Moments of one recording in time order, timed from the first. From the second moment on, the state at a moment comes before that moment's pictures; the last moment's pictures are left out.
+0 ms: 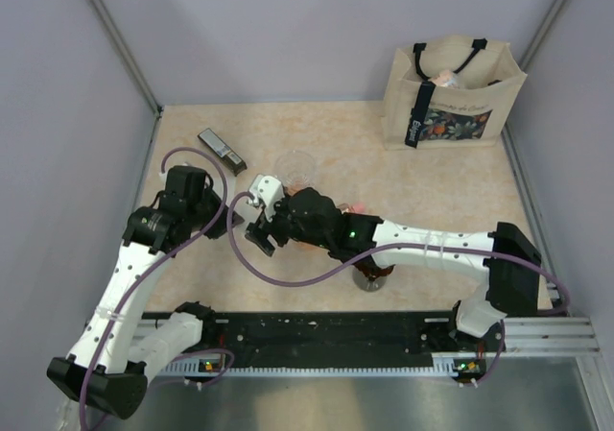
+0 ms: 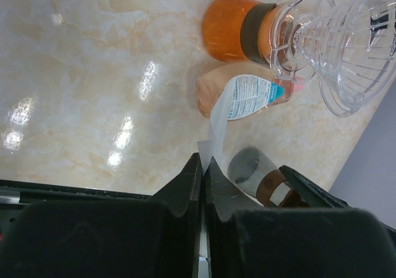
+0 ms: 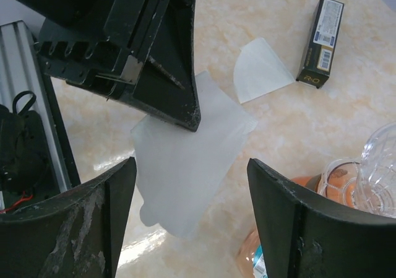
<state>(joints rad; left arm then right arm) -0.29 0.92 1.08 -1.01 0.04 -0.97 1.22 1.57 1.24 0.06 0.08 -0.03</state>
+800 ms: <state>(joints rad) -0.29 0.93 1.10 -1.02 0.05 -0.97 1.22 1.61 1.24 0.05 0.16 -0.05</state>
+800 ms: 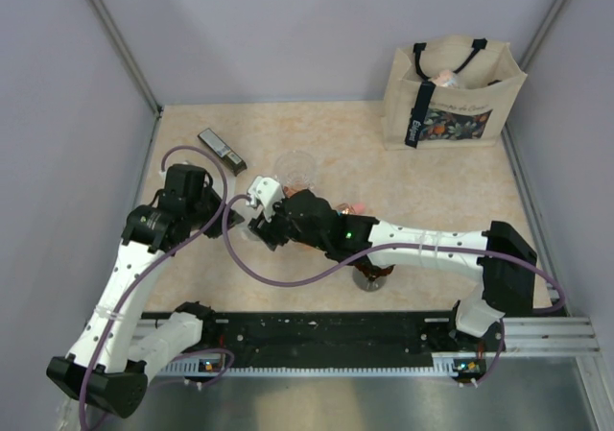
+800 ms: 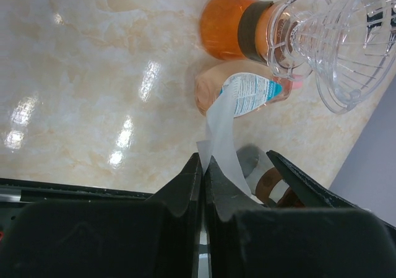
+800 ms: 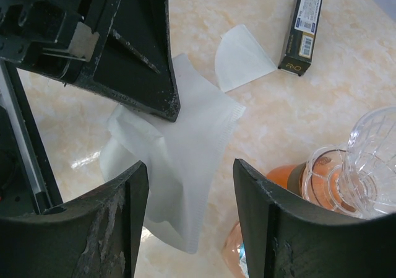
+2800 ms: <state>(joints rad) -0.29 0.86 1.10 -1.02 0.01 -0.92 1.23 1.58 1.19 0.10 0.25 0.05</state>
